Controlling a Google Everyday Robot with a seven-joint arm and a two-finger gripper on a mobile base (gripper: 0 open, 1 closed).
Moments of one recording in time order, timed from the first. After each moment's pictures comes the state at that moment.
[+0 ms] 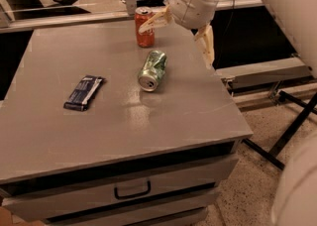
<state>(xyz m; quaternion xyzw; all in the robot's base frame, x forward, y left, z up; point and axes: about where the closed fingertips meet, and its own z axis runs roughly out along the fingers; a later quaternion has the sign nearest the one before) 0.590 -0.048 0.934 -0.96 0.22 0.00 0.15</state>
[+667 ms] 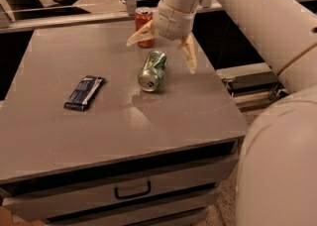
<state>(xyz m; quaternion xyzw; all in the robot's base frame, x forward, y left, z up) 0.617 -0.012 0.890 -0.98 0.15 0.02 0.14</state>
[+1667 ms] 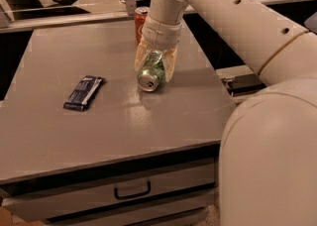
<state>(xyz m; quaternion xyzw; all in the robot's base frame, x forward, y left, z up) 0.621 0.010 0.854 -0.98 0.14 0.04 0.11</state>
